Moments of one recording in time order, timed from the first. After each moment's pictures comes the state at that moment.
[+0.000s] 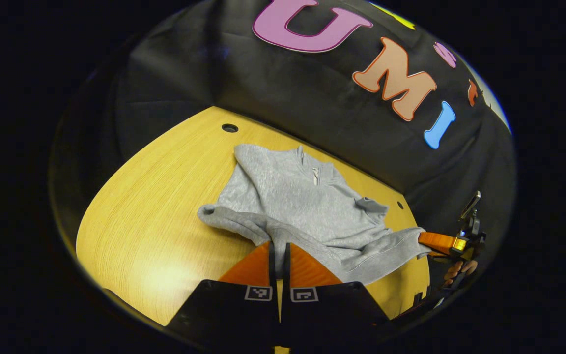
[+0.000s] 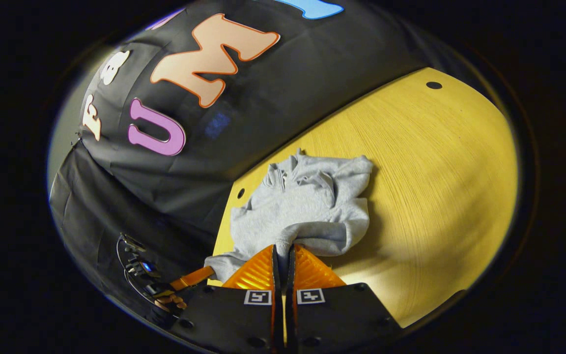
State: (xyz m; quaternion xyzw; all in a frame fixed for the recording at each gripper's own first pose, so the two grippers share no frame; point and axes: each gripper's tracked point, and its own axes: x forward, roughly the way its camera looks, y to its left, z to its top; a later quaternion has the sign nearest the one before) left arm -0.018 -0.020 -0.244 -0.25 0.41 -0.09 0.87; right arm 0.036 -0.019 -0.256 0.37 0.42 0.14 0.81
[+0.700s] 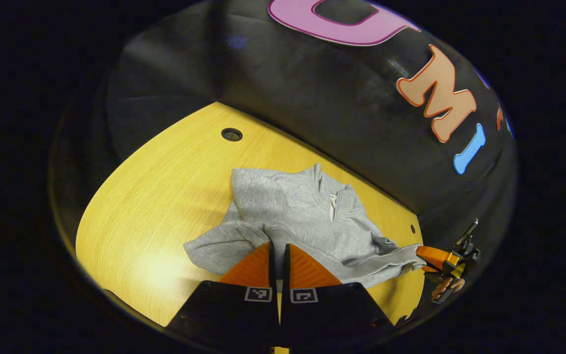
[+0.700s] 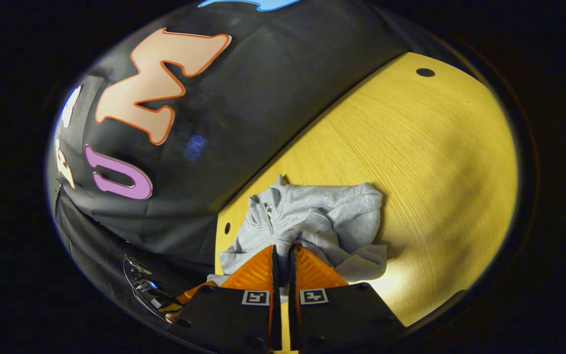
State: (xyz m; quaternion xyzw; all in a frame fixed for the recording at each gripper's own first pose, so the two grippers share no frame) left arm 0.091 -0.016 -0.284 -0.26 0.46 -0.05 0.85; right arm 0.135 -0.018 -0.310 0.42 0.45 0.06 0.79
